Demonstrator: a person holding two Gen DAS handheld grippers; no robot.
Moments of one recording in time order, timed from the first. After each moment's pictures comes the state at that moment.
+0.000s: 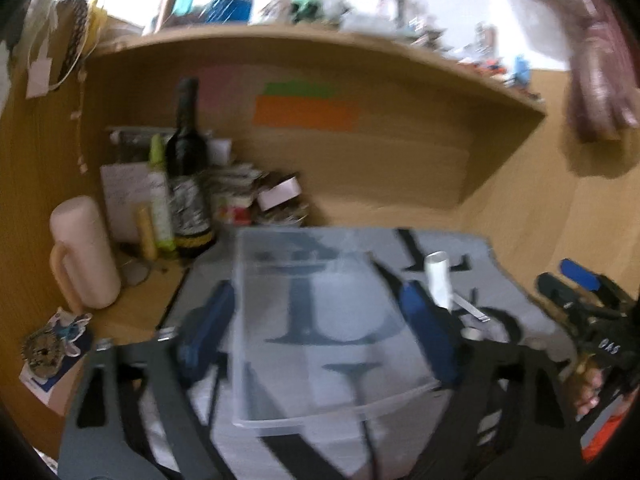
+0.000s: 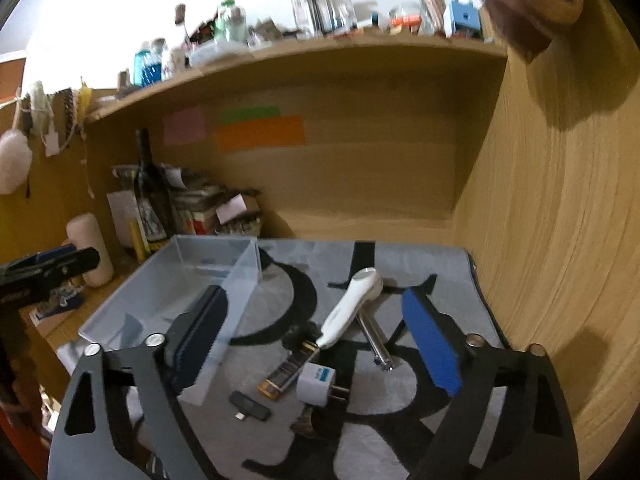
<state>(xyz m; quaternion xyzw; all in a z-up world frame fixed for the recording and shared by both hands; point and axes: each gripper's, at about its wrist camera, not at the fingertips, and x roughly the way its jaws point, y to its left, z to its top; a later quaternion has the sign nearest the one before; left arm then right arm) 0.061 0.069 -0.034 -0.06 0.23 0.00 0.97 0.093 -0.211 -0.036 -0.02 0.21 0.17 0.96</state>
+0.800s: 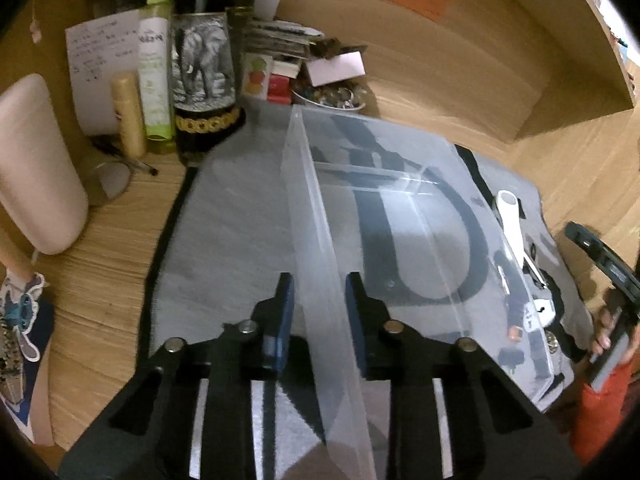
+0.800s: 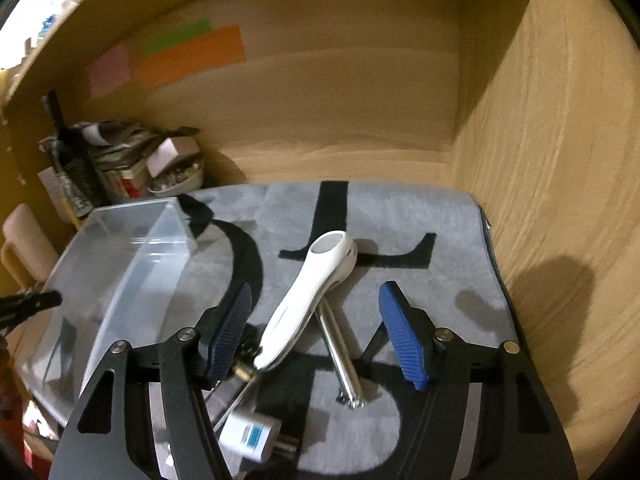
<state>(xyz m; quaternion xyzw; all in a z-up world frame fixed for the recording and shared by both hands) 0.161 0.148 -0.113 -0.12 0.43 -0.03 0.90 0.218 -0.210 -0.073 -0.02 0.35 0.13 0.93</state>
